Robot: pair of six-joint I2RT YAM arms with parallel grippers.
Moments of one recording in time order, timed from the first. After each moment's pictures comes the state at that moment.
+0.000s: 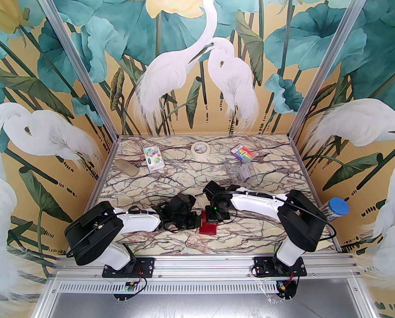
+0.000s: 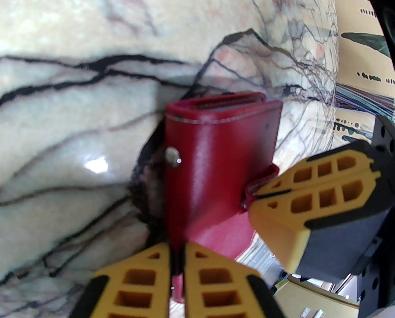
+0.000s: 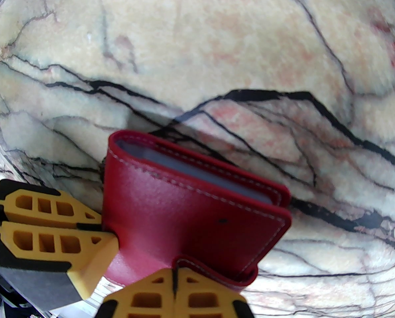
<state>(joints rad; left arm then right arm) -0.83 1.52 0.51 0.11 0.42 -0.94 0.86 1.68 0.98 -0.67 -0.28 0.70</state>
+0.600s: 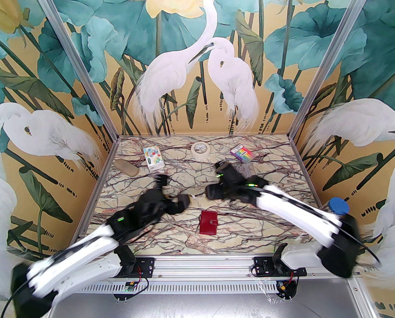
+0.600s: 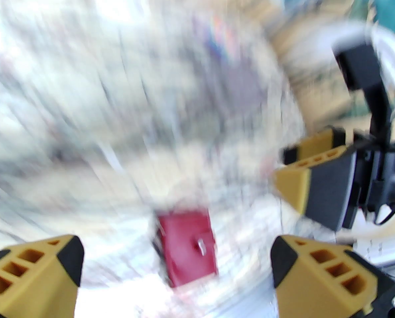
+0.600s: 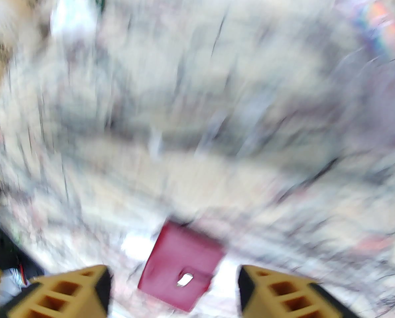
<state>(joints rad) -0.80 0.66 0.63 -0.37 -0.34 -0.66 0.75 1.22 1.10 -0.67 0.17 0.53</state>
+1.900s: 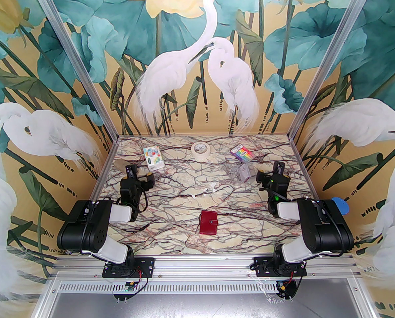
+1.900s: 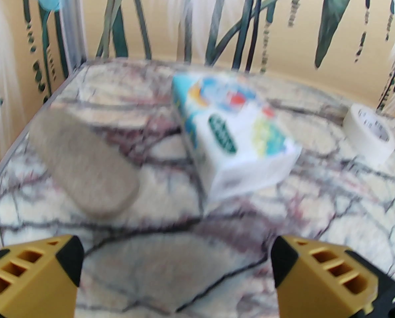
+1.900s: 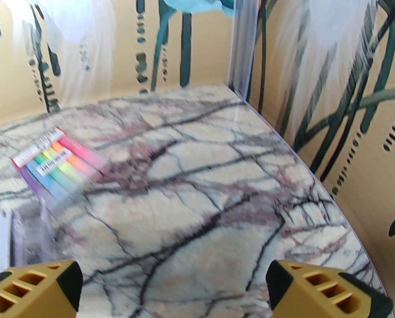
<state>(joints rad) -0.01 1.56 0.37 0.93 -0.11 -0.10 0.00 1.54 0.38 0.83 0.25 0.09</state>
